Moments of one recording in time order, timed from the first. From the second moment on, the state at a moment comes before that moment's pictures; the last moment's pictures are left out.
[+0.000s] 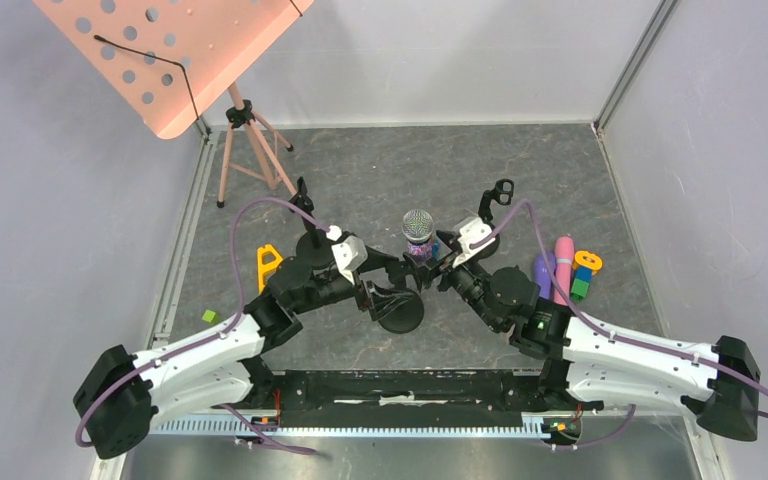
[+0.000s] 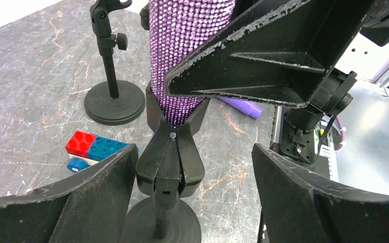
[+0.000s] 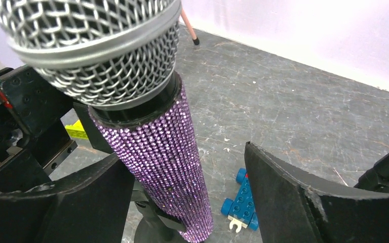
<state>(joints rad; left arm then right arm) -0.85 0.92 0.41 0.55 0.39 -0.15 1.14 0.88 0.60 0.31 0.50 0.04</state>
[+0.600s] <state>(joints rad) -0.84 0.84 0.34 0.59 0.31 -0.20 1.19 0.95 0.54 0.47 0.51 0.11</state>
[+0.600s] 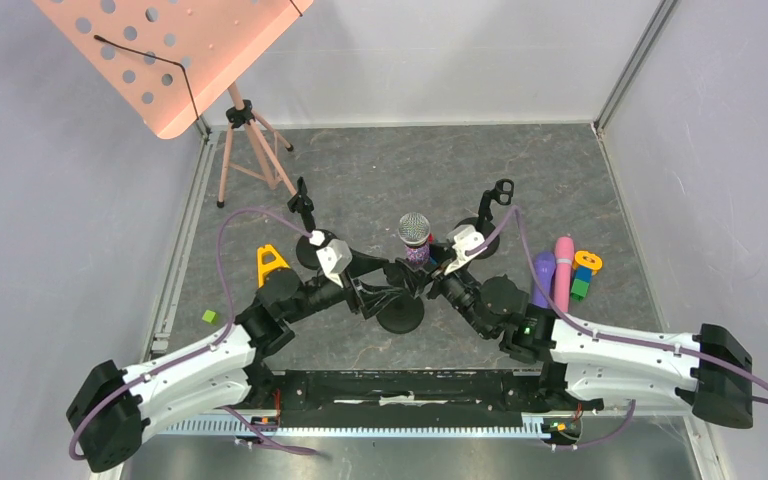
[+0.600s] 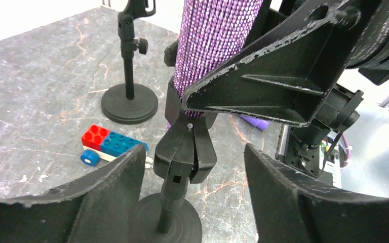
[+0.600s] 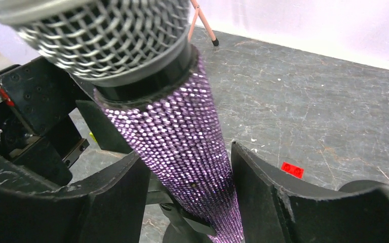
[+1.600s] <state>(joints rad) -0.84 0.74 0.32 0.45 0.30 -0.21 1.32 1.02 0.58 0.52 0.64 0.16</state>
